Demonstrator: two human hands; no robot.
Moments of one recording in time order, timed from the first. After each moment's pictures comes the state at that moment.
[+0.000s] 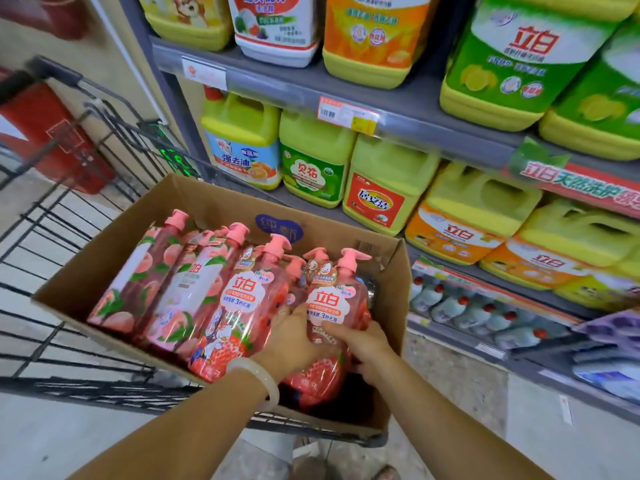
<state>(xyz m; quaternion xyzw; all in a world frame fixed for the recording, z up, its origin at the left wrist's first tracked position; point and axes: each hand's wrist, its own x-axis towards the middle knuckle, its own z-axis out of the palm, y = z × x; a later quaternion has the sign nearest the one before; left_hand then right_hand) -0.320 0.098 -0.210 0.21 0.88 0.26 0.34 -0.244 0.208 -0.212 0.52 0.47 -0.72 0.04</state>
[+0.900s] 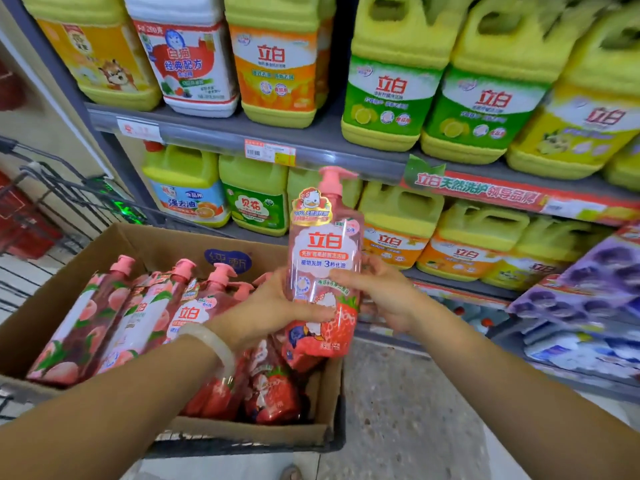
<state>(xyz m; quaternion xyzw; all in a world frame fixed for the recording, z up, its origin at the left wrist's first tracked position) -0.300 0.150 -0.080 0.26 0.64 0.54 0.49 -0.203 0.299 -0.089 0.37 0.58 -0.72 -0.02</state>
